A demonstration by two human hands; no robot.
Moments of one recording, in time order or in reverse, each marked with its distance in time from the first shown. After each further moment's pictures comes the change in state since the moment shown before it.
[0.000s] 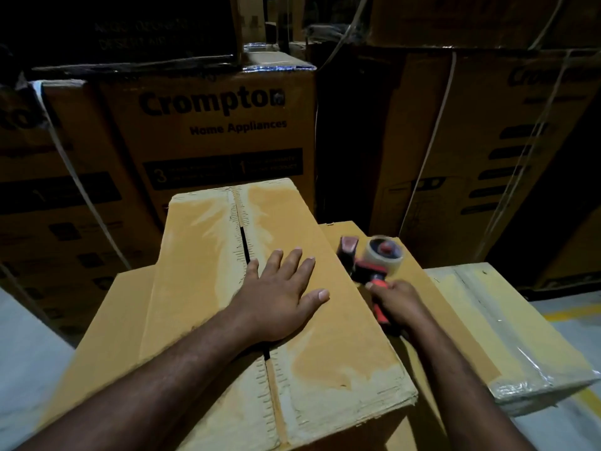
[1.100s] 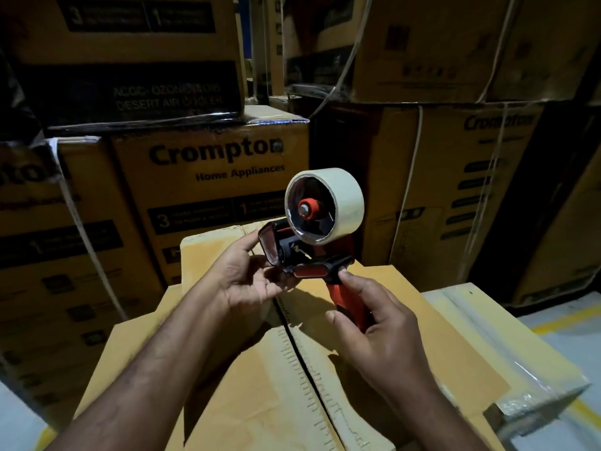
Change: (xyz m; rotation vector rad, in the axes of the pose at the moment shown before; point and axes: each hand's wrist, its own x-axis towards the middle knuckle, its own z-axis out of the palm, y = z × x) left_hand -0.004 -0.069 -0.093 -2.162 -0.214 -0.330; right_hand -0.167 -0.072 0.060 -0.131 0.232 -0.986
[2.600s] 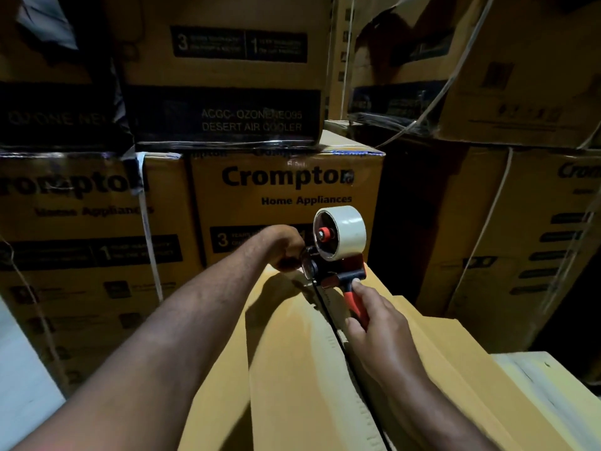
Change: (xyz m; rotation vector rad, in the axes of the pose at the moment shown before) left_hand 0.134 0.161 -0.067 1.227 0.385 0.089; right_hand 0.096 0.004 0.121 -0.301 -0.245 0.220
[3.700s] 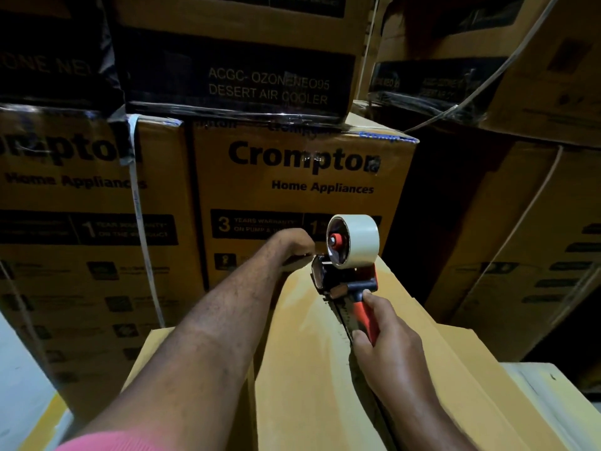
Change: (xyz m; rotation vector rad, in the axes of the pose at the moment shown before) left_hand 0.091 -0.037 0.010 0.224 0.115 0.111; right_hand 0.026 -0.005 0.035 -0.046 -0.064 0.156
